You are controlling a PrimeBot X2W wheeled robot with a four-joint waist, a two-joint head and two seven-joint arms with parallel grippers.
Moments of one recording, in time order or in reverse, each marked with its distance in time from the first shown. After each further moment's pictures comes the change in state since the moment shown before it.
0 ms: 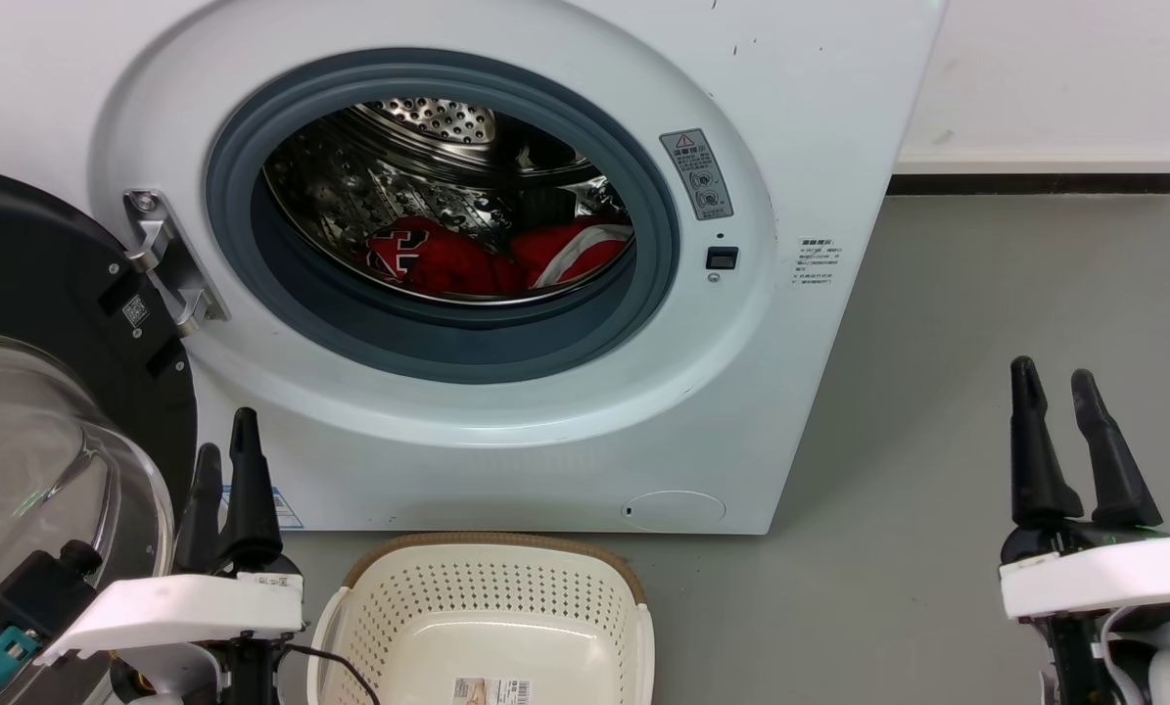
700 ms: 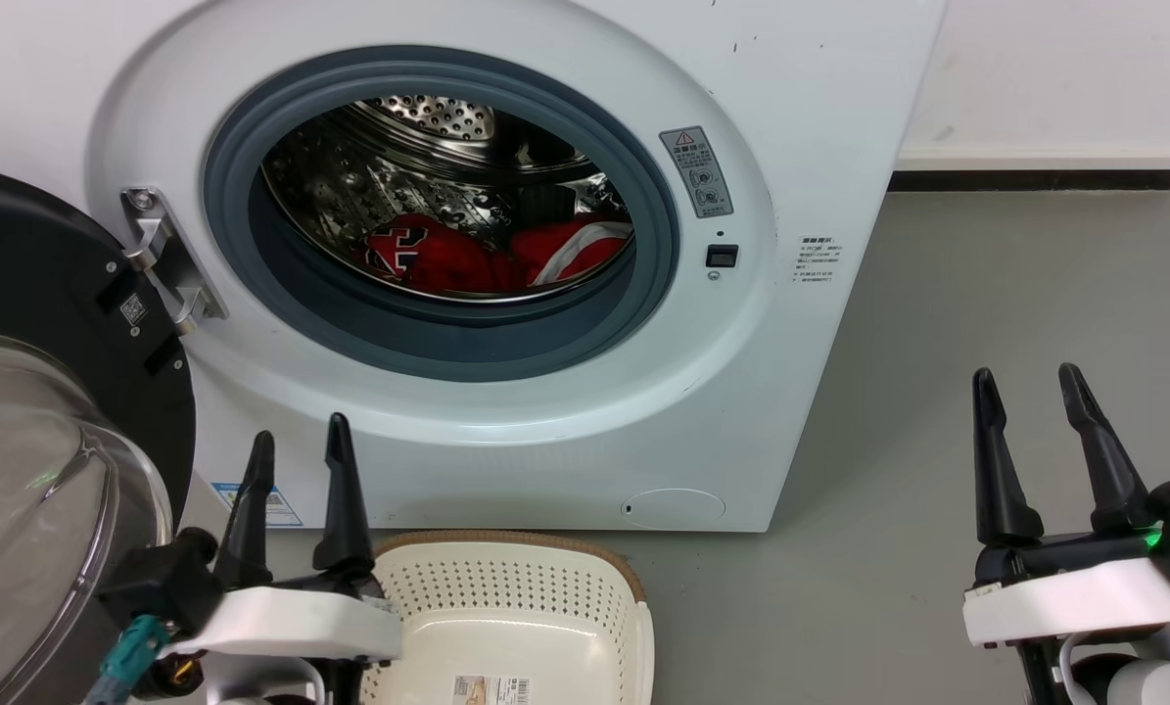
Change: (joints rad) left arm 0.031 0.020 -0.155 -0.051 0.437 0.080 -0.069; right arm 0.036 0.000 0.047 -0.063 -0.365 0.000 -0.067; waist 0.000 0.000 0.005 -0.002
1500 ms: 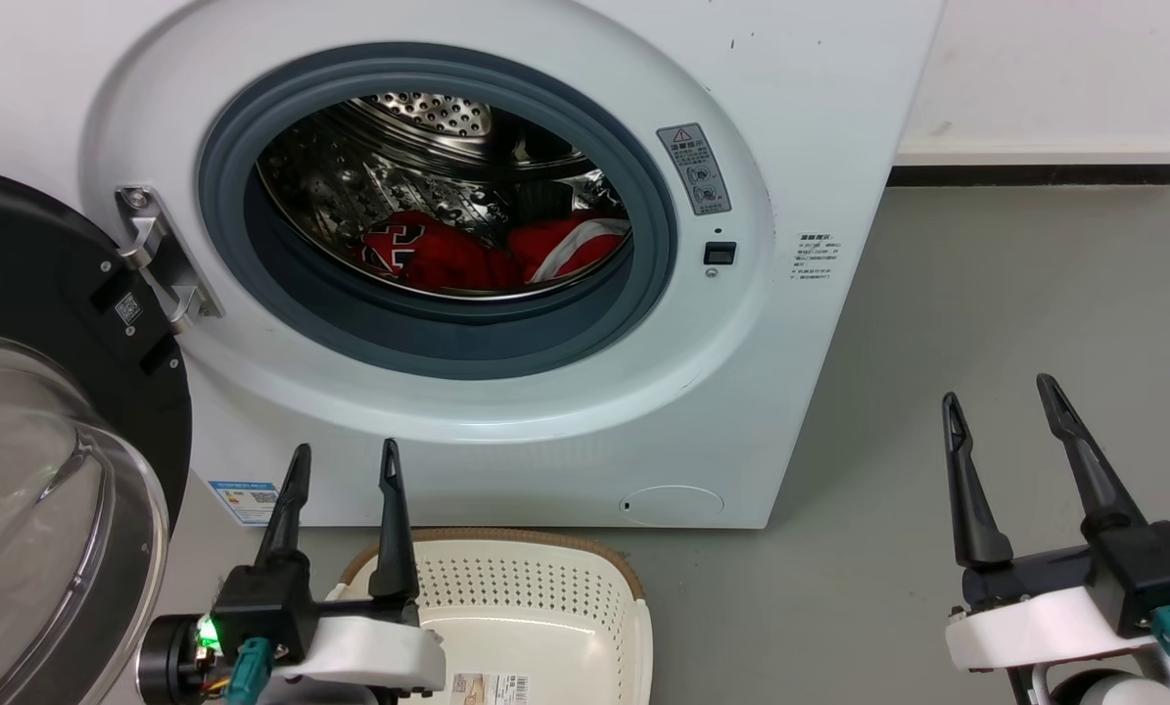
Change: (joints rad) left arm 0.007 0.082 -0.163 0.032 0.236 0.146 -0.054; right arm 0.025 0.000 0.014 -0.003 -0.281 0.000 -0.057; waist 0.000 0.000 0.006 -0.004
